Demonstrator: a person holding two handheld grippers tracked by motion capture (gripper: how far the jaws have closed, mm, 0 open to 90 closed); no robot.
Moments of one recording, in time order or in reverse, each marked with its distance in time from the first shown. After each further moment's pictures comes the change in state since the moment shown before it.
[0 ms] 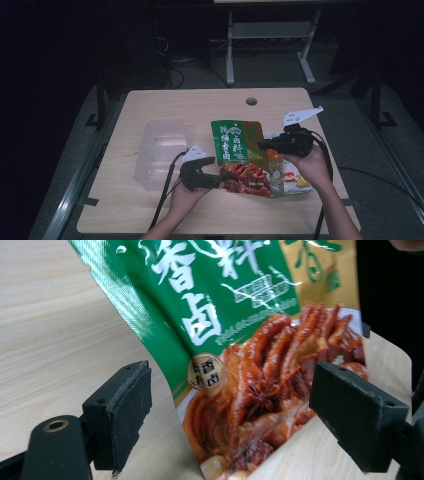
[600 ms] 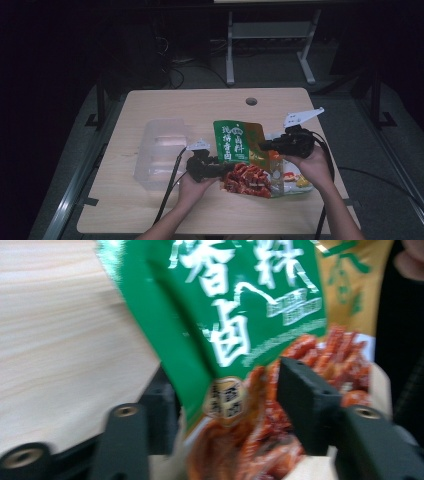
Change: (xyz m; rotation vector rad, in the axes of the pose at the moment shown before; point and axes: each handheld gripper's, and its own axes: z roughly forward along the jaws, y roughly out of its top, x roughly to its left) left arm 0.020 0.004 0.027 0.022 -0.116 -0.141; right arm -0.003 -0.005 -0.001 0.006 0.006 -0.014
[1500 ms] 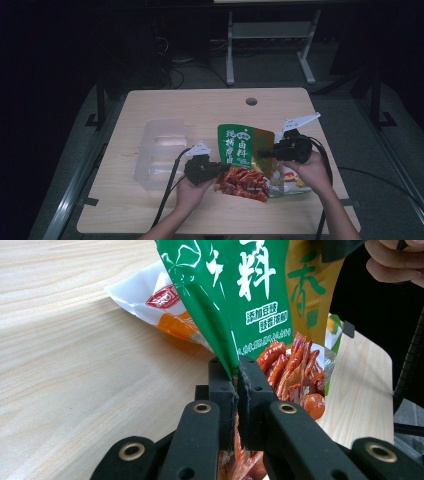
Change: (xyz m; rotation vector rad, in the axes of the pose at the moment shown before) left arm -0.018 -0.001 -0.014 0.016 0.050 0.114; right arm -0.005 -0.017 0.012 0.029 0.056 0.089
